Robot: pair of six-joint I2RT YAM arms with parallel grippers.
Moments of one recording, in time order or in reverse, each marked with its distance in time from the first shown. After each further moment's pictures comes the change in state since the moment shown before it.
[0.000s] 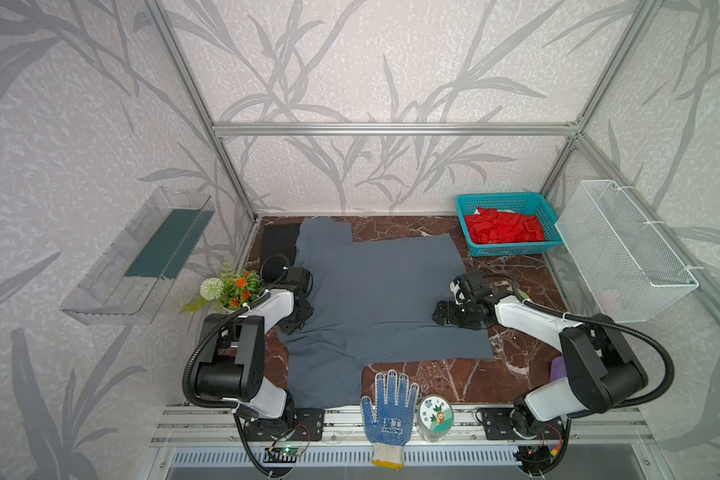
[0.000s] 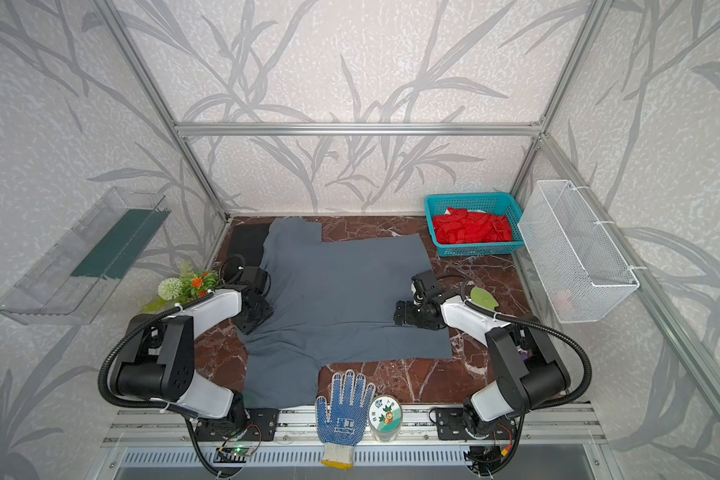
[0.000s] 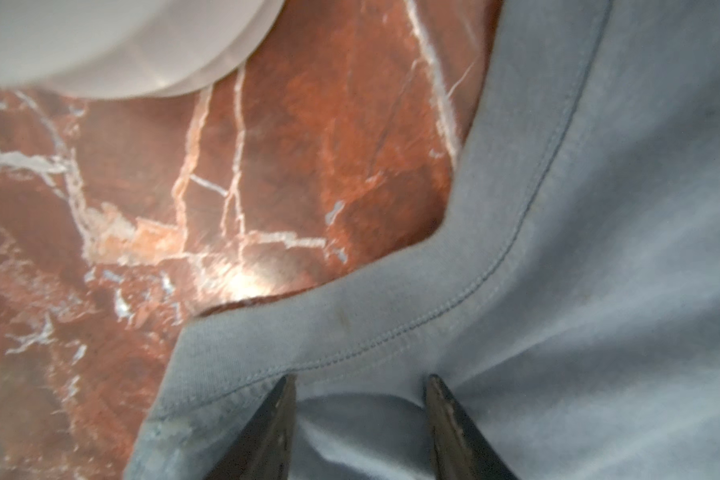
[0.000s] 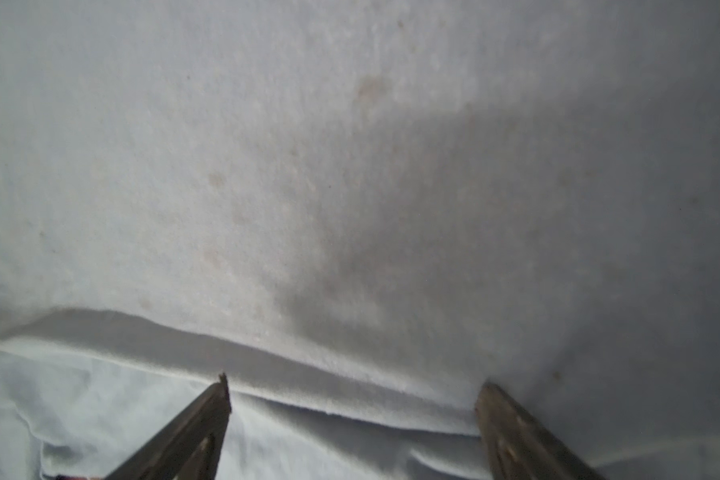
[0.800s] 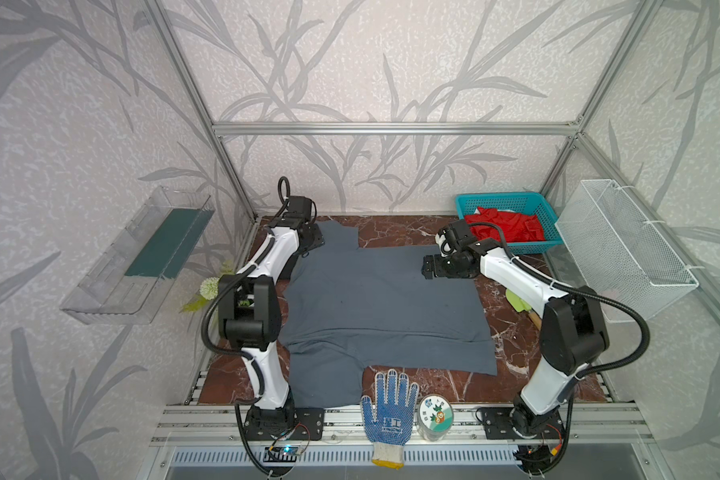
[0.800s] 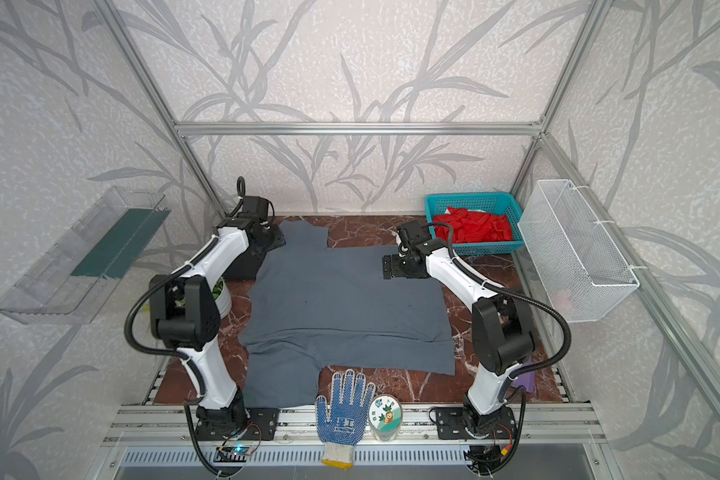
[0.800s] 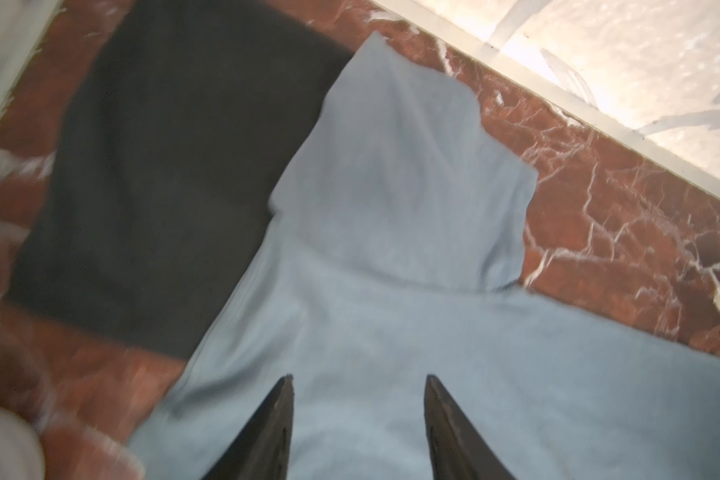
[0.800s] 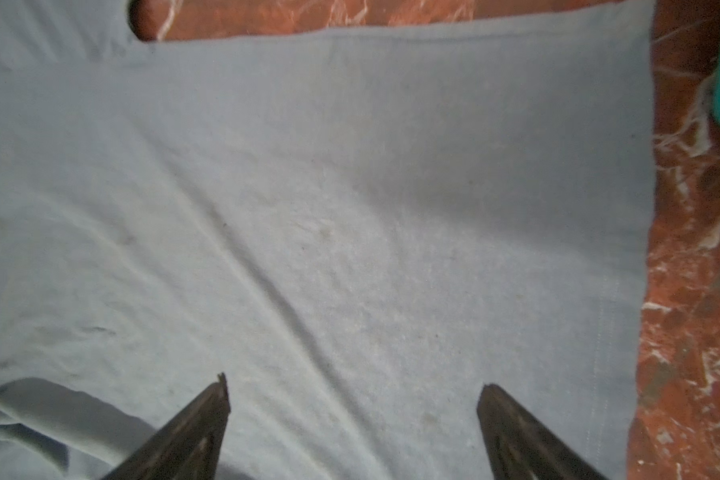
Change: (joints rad) left arm 0.008 0.497 1.001 -0.113 0.164 0.457; right arm -0.013 0.332 0.687 -0.257 0.094 -0.233
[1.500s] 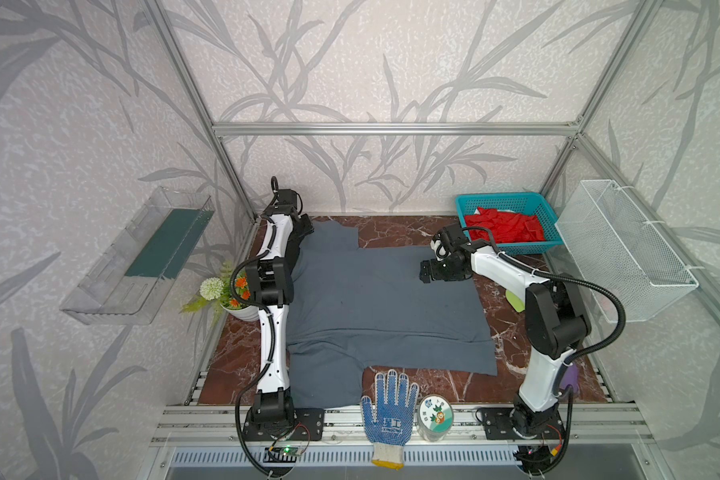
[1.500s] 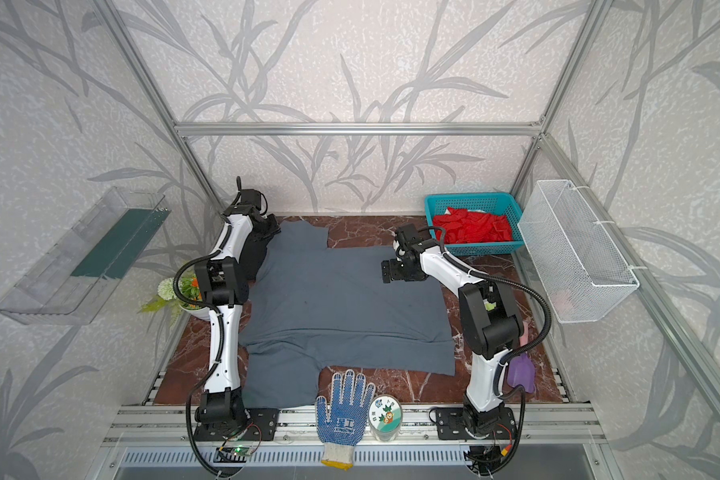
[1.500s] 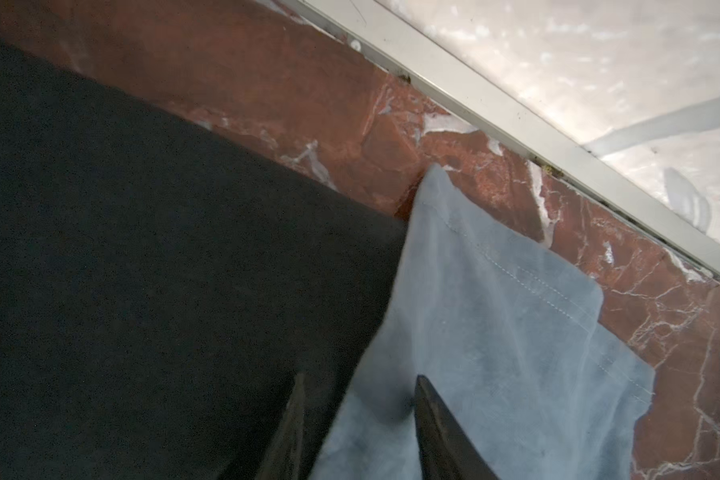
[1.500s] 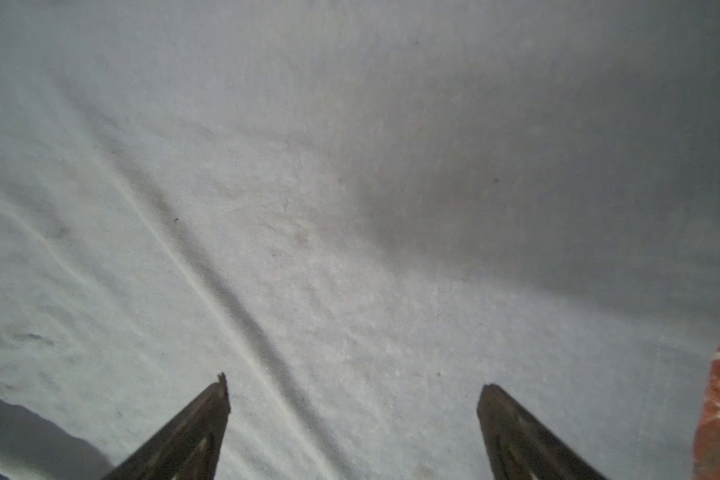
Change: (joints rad) left arm 0.147 0.676 0.827 -0.212 0.220 0.066; right arm -0.023 0.101 0.015 0.032 -0.034 -0.042
